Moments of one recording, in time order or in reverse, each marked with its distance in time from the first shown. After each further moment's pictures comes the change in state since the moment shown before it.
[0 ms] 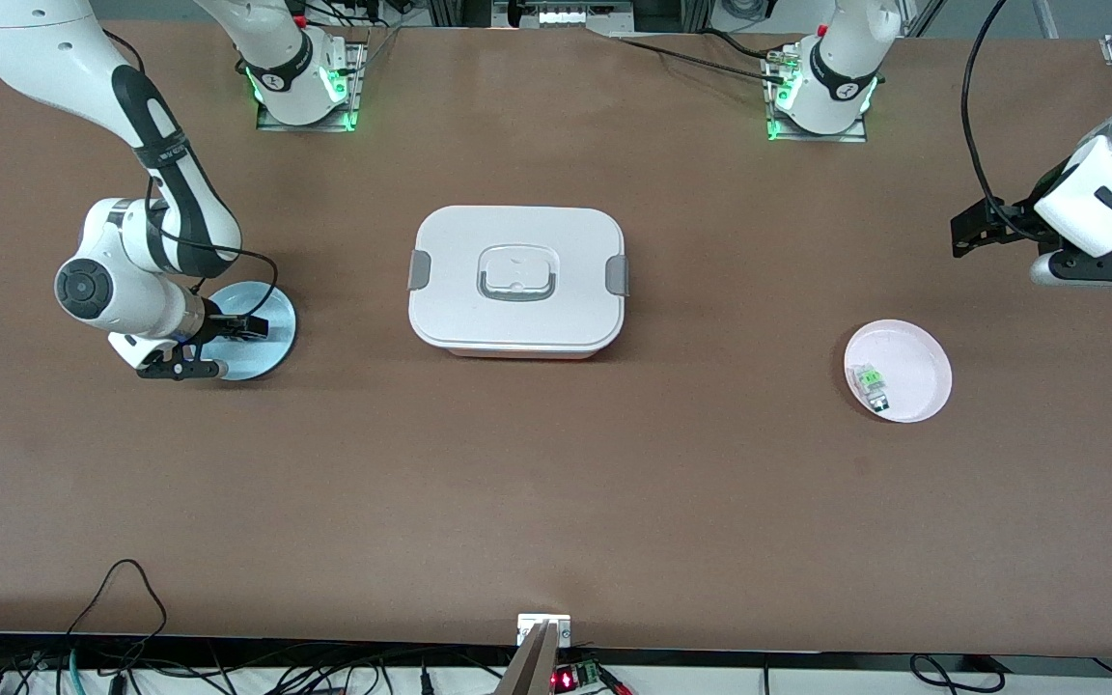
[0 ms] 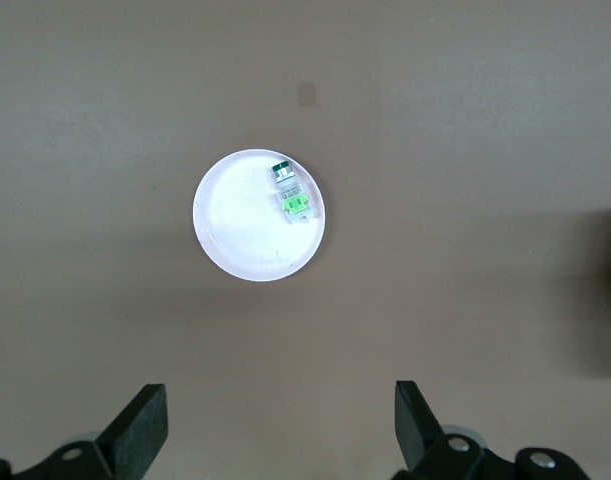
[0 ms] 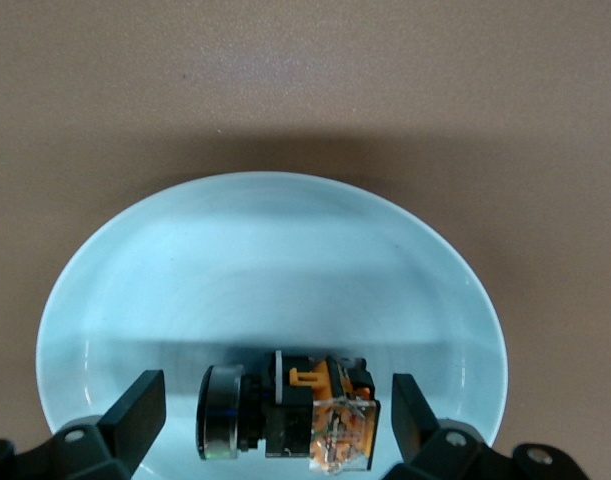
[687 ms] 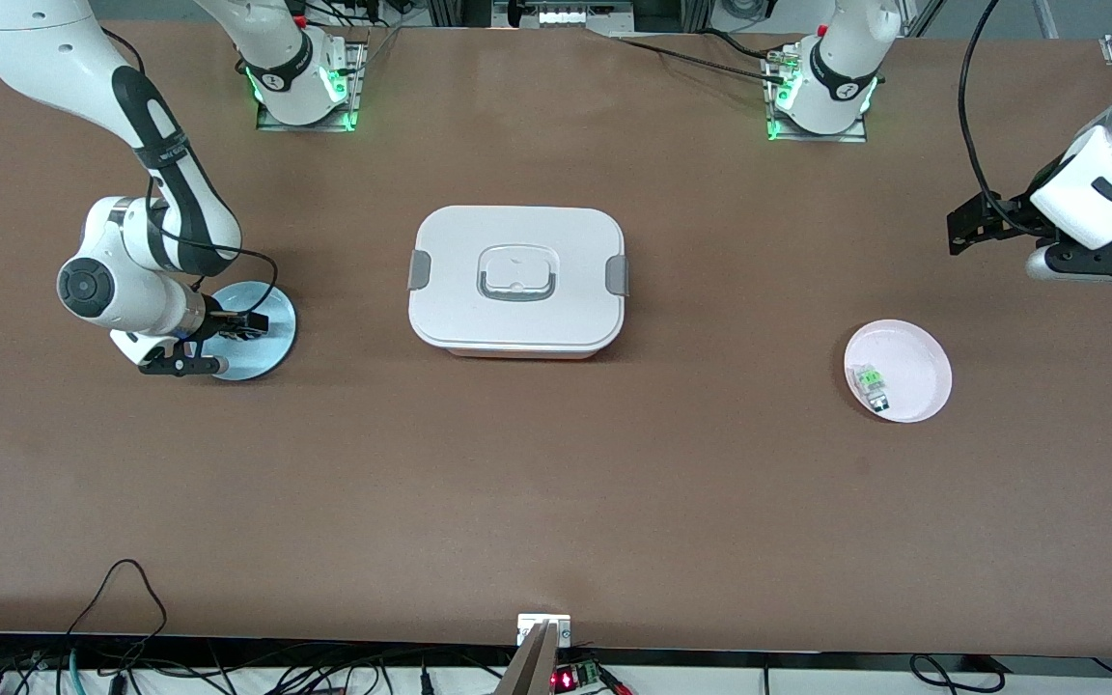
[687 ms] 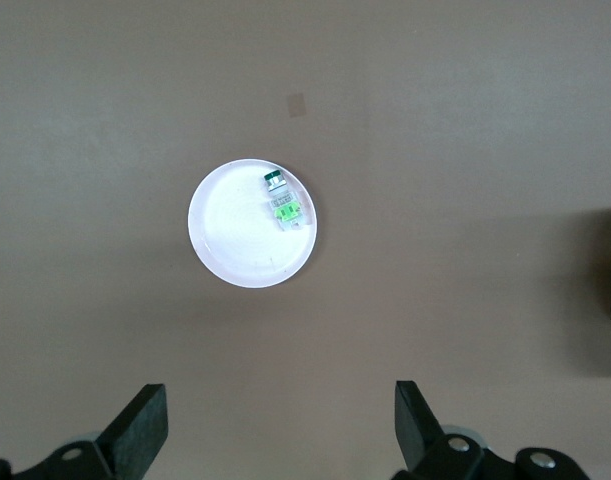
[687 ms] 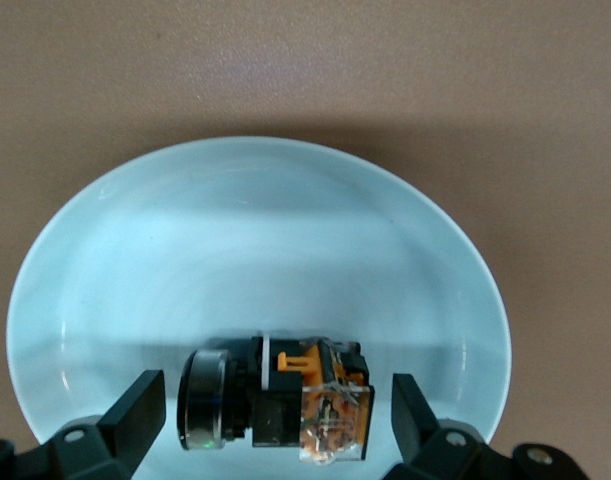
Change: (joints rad) left arm -0.009 0.000 -0.014 0.025 0.000 -0.004 0.000; right arm -0.006 0.000 -0.003 -0.022 0.000 0.002 0.000
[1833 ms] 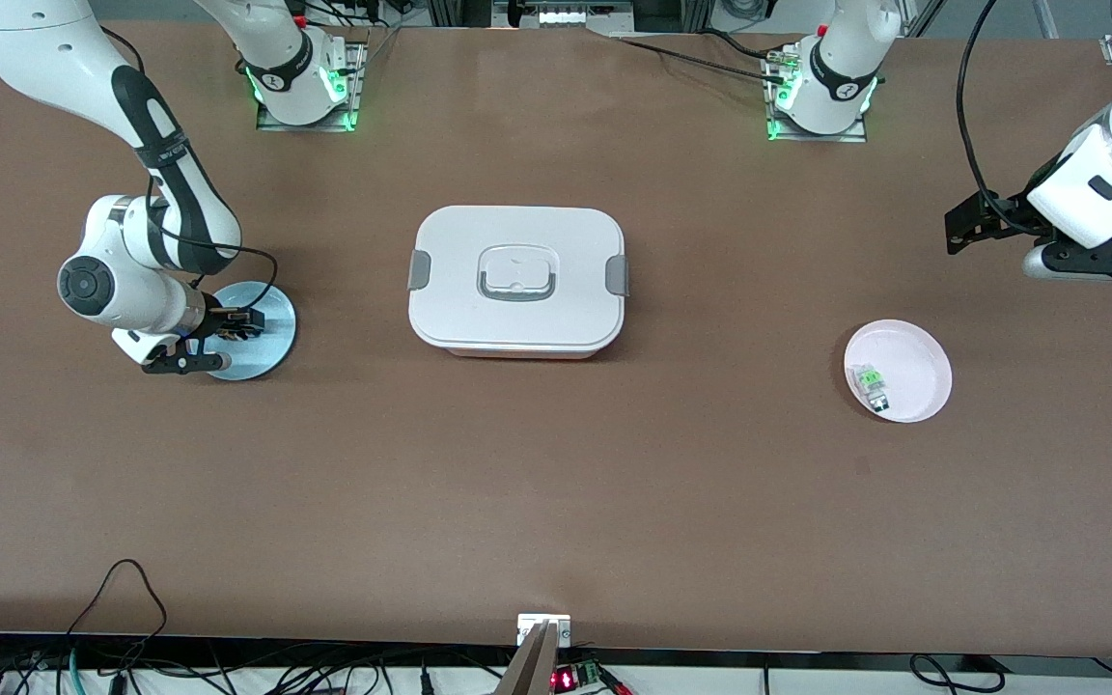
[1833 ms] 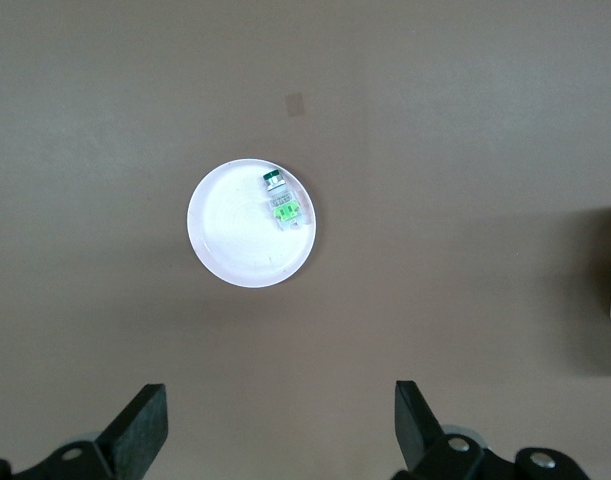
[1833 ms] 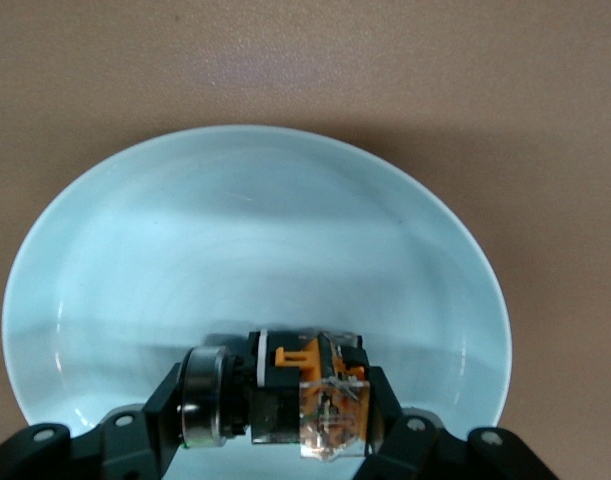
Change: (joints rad) left arm -0.001 0.000 0.000 0.000 0.000 -0.001 0.000; right arm -0.003 -0.006 0.000 -0.007 0.000 0.006 -0.079
